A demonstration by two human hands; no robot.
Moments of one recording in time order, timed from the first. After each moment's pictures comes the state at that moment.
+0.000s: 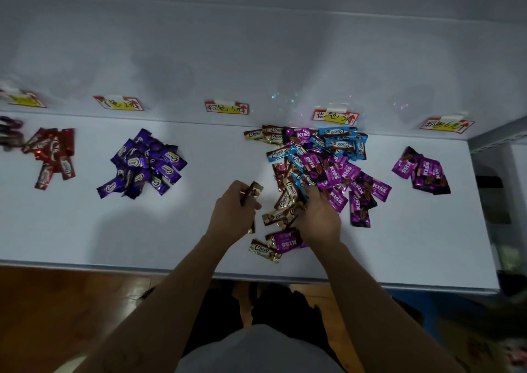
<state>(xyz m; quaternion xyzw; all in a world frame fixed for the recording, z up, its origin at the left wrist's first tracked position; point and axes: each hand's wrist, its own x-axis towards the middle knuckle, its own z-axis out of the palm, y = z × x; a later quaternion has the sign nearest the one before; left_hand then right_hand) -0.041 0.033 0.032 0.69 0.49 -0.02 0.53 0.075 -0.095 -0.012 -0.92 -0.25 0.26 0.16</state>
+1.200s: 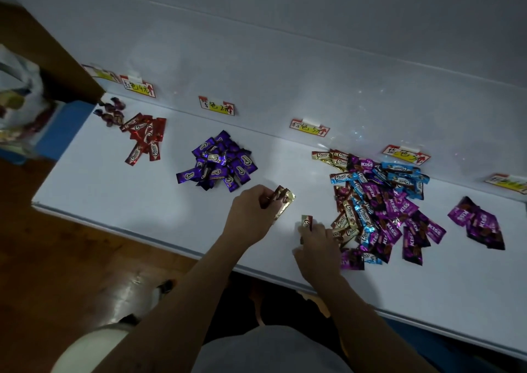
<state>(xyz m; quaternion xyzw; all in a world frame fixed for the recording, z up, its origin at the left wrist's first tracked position) -0.134 0.087 0.074 0.71 0.51 0.07 0.48 -0.031 -0.056 -0.025 -0.87 -0.46 0.19 0.03</state>
